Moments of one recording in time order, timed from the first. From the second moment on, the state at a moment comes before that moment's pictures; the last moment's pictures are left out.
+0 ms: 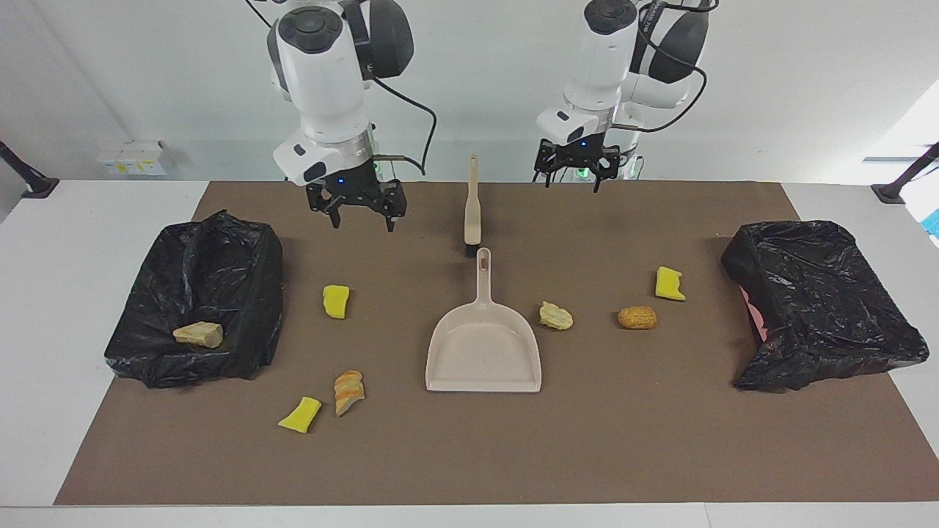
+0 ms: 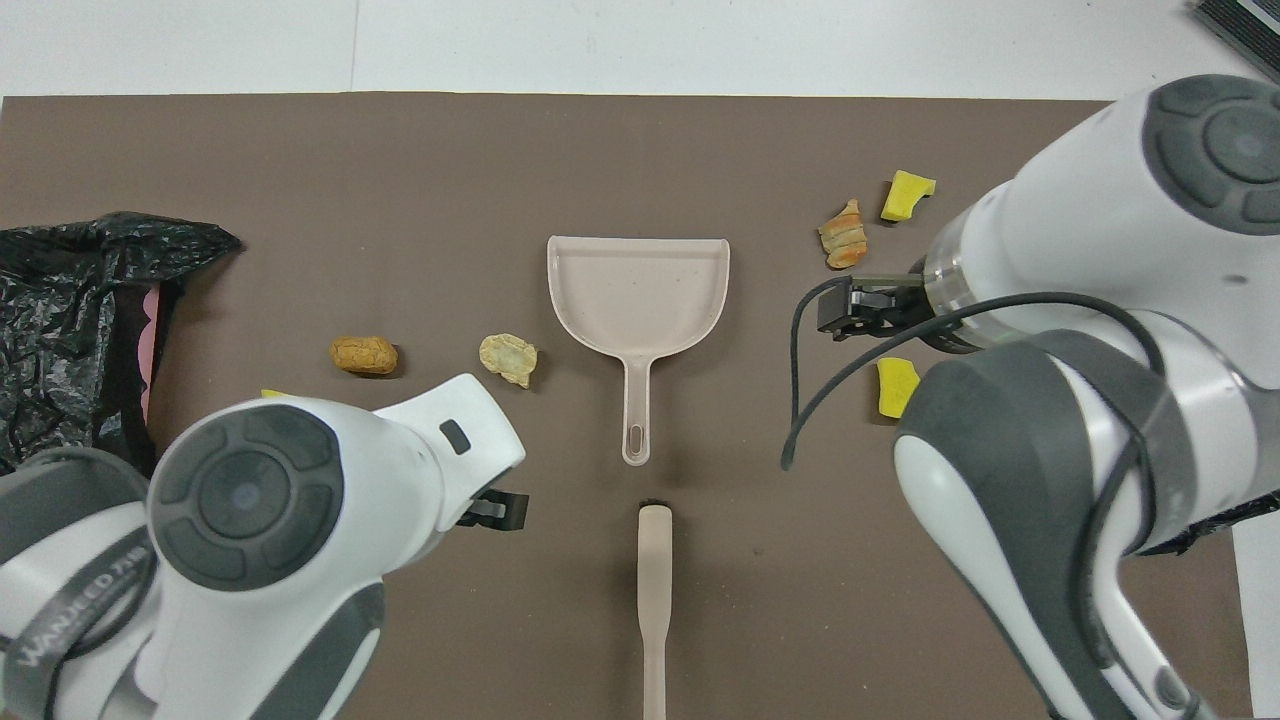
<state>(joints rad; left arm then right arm) -0.53 -0.20 -0.10 -2.03 -0.01 1.78 -0.37 0.29 0.15 0.06 -1.53 -0.01 1.67 0.45</state>
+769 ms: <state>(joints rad) -0.91 -0.21 -0.10 -2.36 -0.01 2.13 -0.72 0.50 0.45 0.06 -1.41 0.02 1.80 0.69</state>
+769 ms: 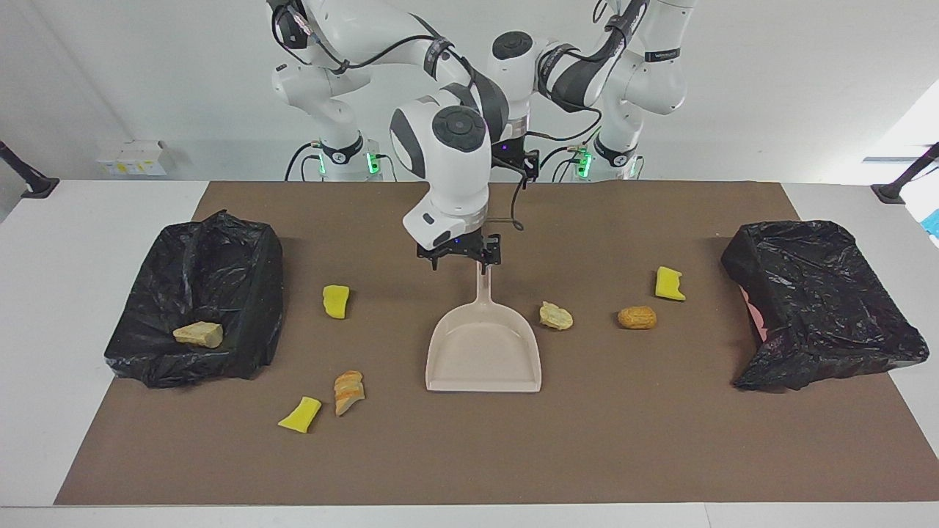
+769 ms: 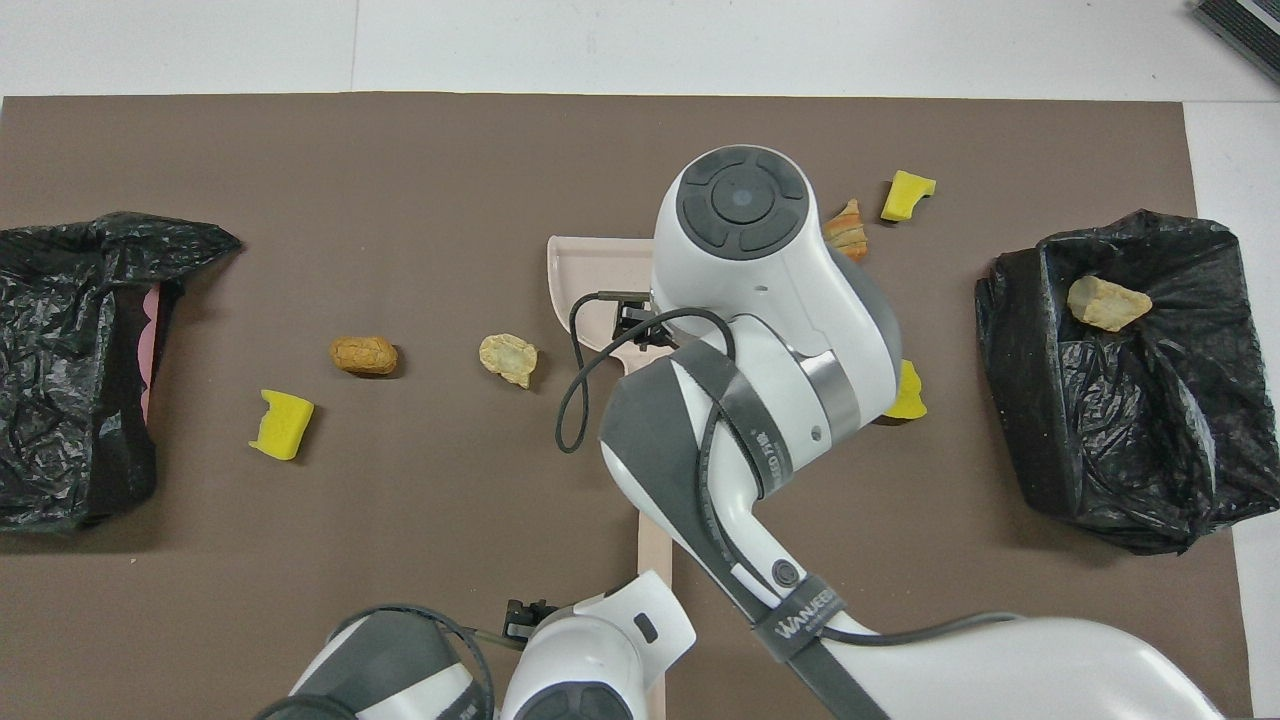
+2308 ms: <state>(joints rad) -1.10 -0.06 -0.08 -2.41 -0.01 2.38 -0.91 0.56 0.48 0.06 -1.58 0.05 1.93 0.67</state>
